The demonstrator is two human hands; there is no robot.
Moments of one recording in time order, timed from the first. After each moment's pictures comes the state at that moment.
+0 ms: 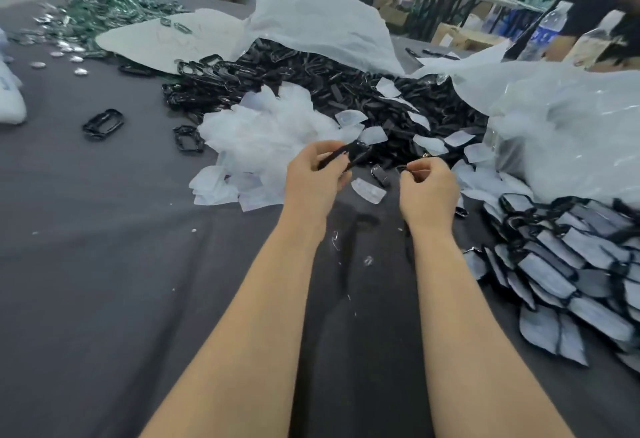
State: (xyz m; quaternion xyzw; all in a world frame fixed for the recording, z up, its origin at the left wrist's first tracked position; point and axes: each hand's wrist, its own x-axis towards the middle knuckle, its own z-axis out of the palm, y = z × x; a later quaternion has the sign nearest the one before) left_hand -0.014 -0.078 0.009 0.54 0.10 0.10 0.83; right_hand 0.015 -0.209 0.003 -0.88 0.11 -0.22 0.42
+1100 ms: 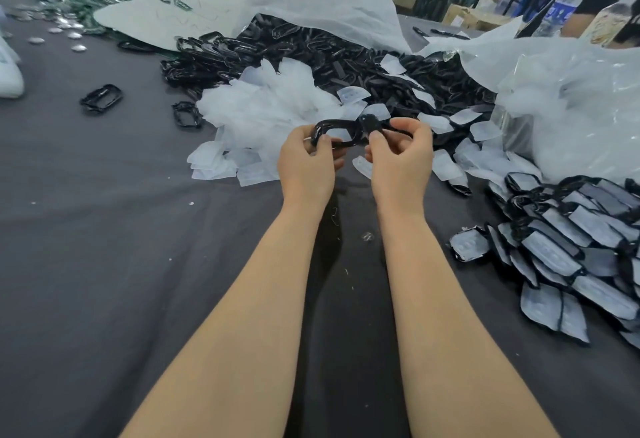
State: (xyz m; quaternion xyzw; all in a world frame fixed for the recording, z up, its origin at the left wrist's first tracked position) left_hand -0.010 -0.081 -0.010 0.60 0.13 0.19 0.77; right_hand -0.005 -0.166 0.006 -0.72 0.04 -0.21 0.66
